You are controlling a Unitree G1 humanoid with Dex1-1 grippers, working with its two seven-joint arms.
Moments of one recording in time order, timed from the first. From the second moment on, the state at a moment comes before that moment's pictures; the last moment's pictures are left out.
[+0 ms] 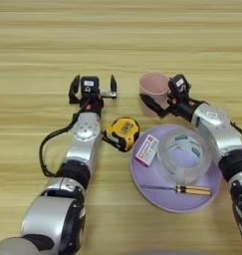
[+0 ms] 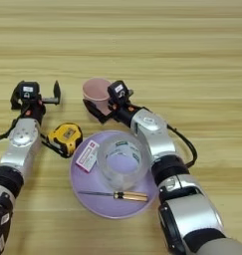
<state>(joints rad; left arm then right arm) -0.56 -0.01 0.07 0.87 0.03 -0.40 0.13 -0.60 -0.13 0.07 0.75 0.10 -0.18 0.60</state>
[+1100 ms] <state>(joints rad) -0.54 -0.03 0.00 0.82 0.03 -0.41 0.00 -0.60 -0.15 0.01 0.50 0.13 -0.03 0.55</state>
